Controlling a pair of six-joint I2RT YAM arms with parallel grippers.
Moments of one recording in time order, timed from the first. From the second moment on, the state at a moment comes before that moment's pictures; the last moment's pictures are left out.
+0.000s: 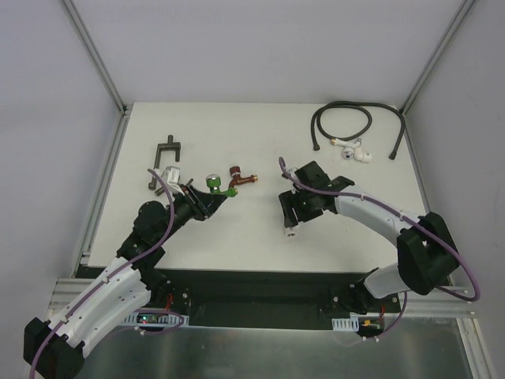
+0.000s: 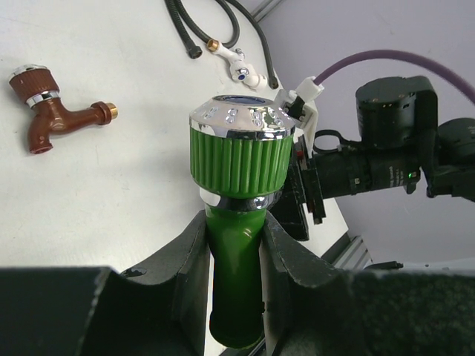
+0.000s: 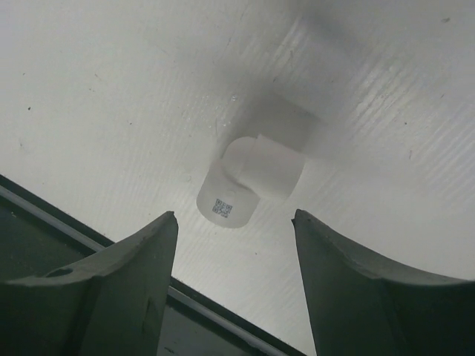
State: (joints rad) left arm -0.54 0.57 0.35 0.16 0.16 -0.81; right arm 0.64 1.45 0.91 -0.59 -0.16 0.20
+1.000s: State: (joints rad) left arm -0.54 0.45 0.35 0.12 0.18 -0.81; right arm 0.80 1.64 0.99 -0.57 -0.28 0.25
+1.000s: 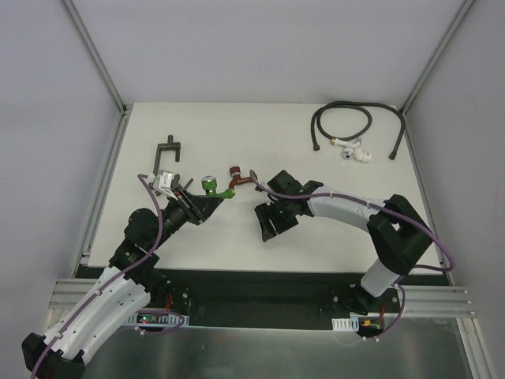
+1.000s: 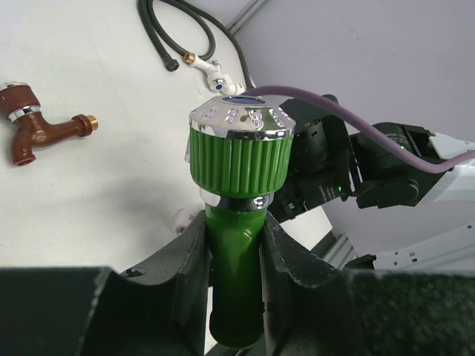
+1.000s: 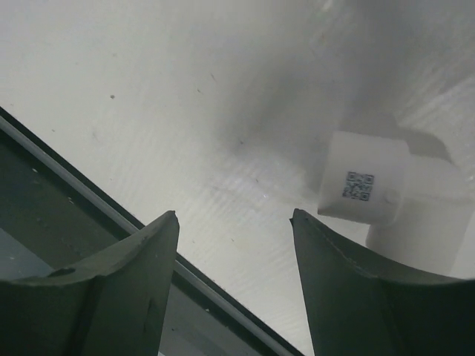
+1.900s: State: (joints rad) left arm -0.54 0.41 0.35 0.08 0.17 -0.81; right arm 0.55 1.54 0.88 -0.51 -0.33 0.25
